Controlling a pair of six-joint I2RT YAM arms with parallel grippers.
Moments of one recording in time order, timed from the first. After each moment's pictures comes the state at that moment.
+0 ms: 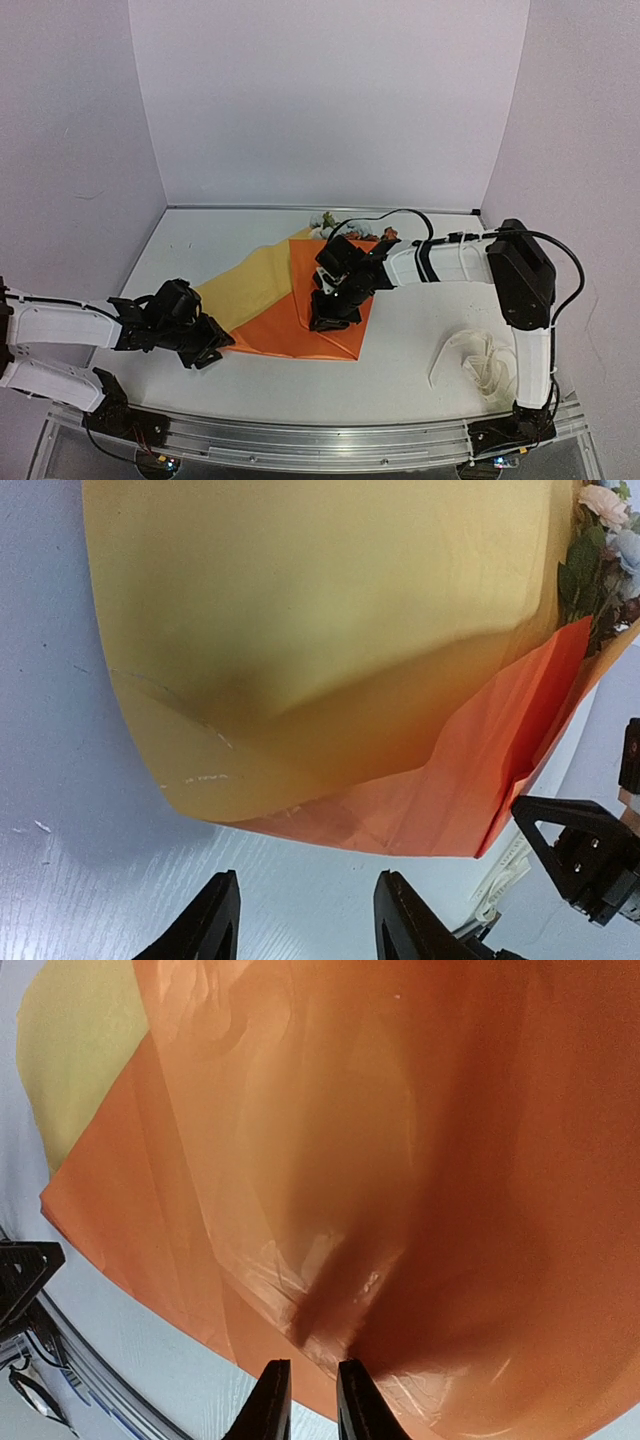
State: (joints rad) left arm -0.76 1.16 0.42 -0.18 0.11 -1.40; right arm 0.91 2.08 1.49 -0.53 -0.26 0.72
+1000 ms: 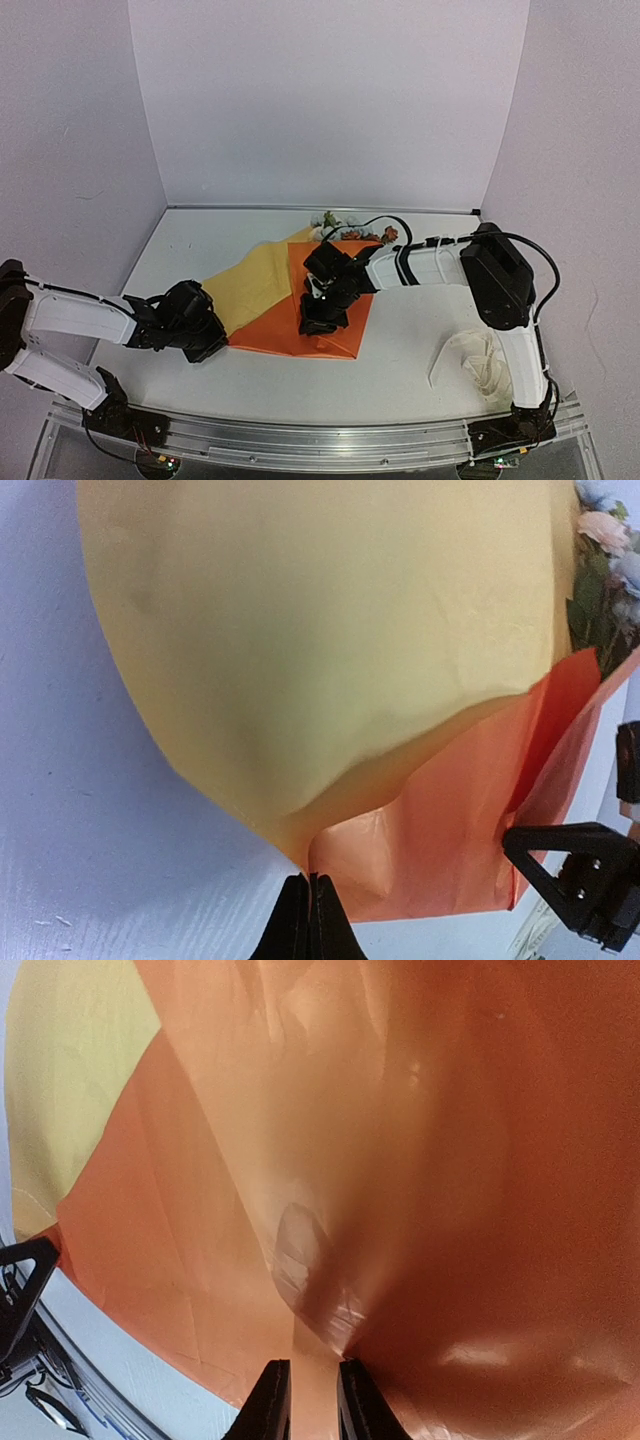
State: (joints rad) left arm -0.79 1.28 0.46 -0.11 -0.08 -1.31; right arm 0.92 2.22 1.60 -0.51 -0.29 0.78
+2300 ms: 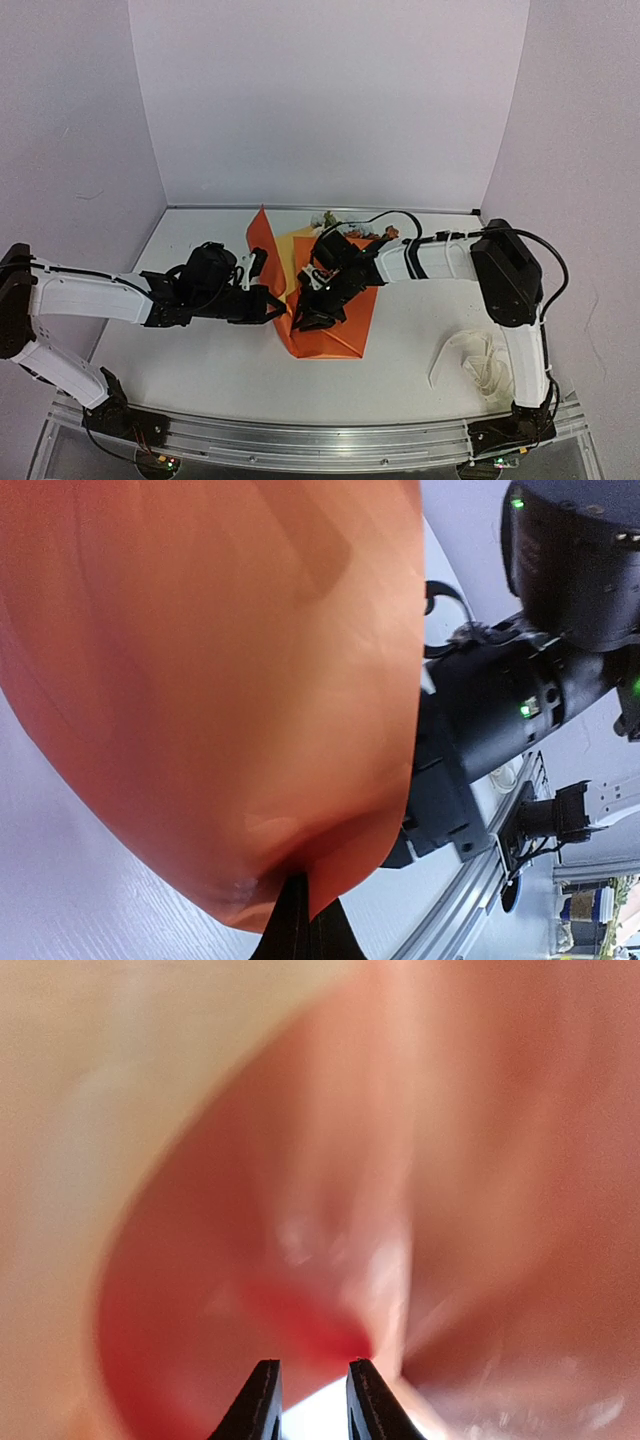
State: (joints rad) left arm -0.89 1.39 0.71 0.09 0.19 -0.73; right arm 0.89 2.17 1.58 -0.45 -0.52 0.73
